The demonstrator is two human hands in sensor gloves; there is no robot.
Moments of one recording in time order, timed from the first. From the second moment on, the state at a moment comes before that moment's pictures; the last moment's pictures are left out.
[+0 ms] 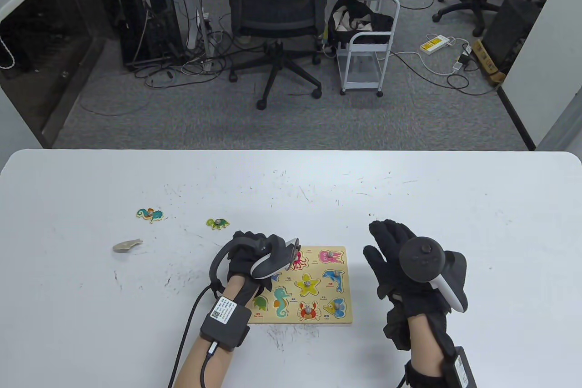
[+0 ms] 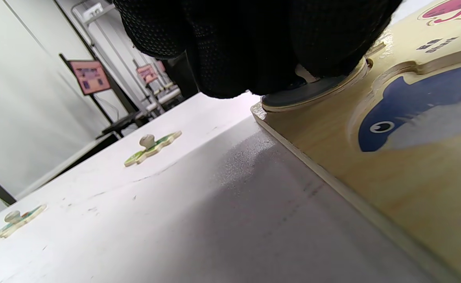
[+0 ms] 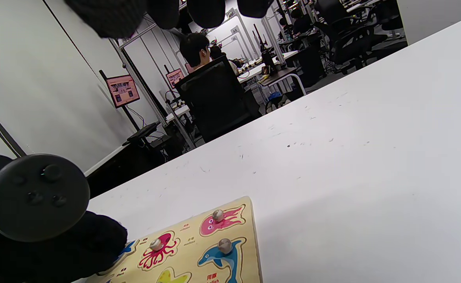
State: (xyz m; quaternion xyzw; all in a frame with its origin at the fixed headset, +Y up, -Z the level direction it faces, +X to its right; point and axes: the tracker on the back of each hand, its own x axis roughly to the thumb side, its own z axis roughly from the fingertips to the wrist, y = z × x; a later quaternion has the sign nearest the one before) left_hand -0.080 -0.741 -0.406 -0.04 -0.05 -0.26 0.96; right_hand 0.196 -0.649 -0.319 0.01 0.01 0.96 0.26
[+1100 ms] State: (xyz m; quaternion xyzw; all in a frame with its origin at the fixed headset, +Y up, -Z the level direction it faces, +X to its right) left_hand -0.162 -0.680 -0.443 -0.03 0.11 -0.19 0.98; right_hand 0.196 -0.644 -0.316 0.01 0.00 0.97 0.26
